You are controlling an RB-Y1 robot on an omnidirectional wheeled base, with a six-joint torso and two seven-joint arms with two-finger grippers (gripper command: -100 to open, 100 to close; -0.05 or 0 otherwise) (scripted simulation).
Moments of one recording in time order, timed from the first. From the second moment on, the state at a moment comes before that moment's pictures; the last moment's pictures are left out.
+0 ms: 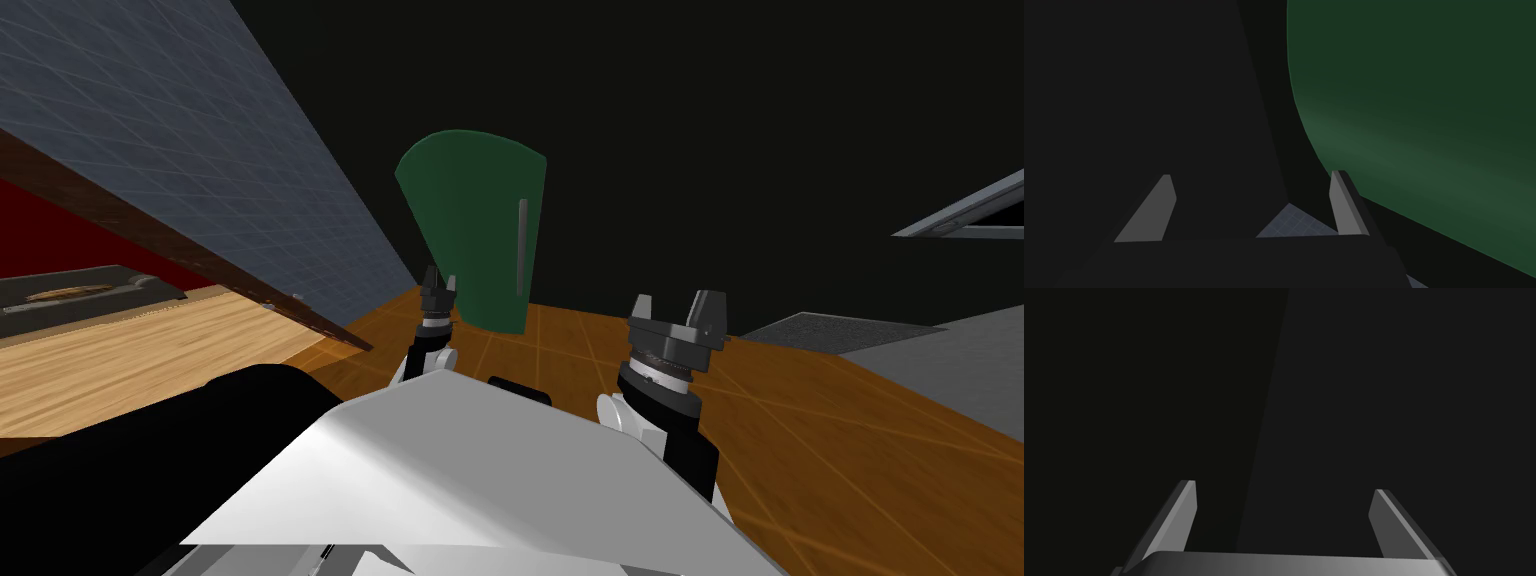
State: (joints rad) left arm 0.53 -0.01 0.04 -2.34 0.01 -0.54 -0.02; right arm 0.52 -0.02 0.07 -2.38 -0.09 -0.54 0.11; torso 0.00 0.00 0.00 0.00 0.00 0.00
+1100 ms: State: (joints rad) left arm 0.53 0.01 0.04 -2.33 0.01 -0.53 -0.02; right arm 0.52 -0.02 0.07 -2.38 -0.09 -0.54 0.11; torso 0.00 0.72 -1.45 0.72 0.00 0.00
